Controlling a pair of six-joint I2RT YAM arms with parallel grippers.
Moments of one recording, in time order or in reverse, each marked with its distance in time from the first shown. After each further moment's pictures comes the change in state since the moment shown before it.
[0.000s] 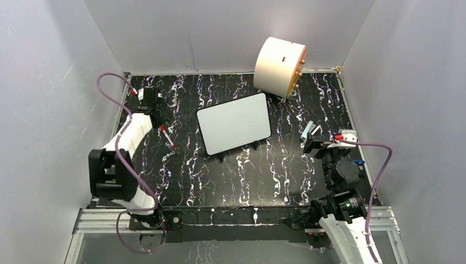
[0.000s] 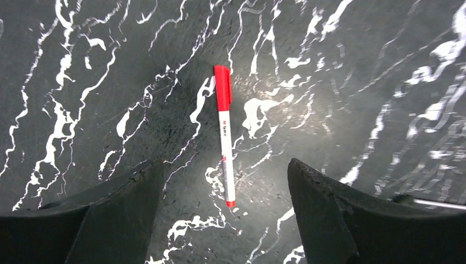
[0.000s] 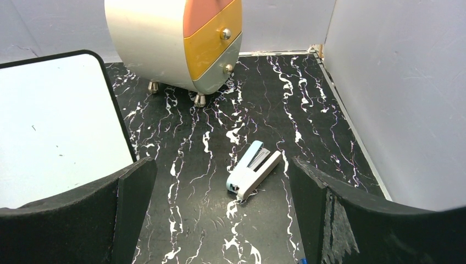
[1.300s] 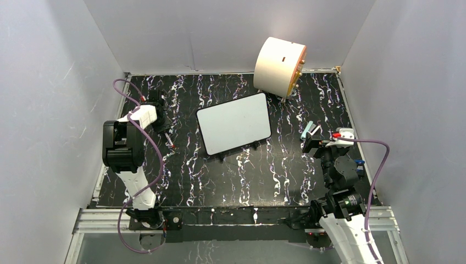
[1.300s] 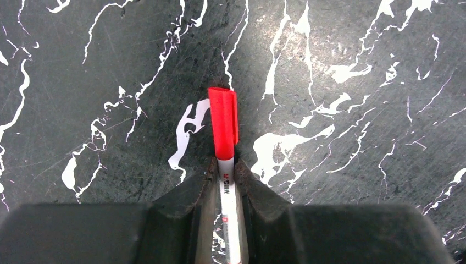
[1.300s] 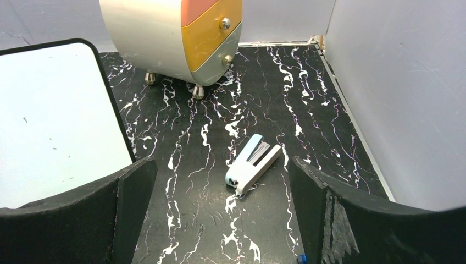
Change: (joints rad) left arm 0.069 0.386 0.104 0.012 0.116 0.053; right arm 0.000 0.034 -0.001 0.000 0.000 0.000
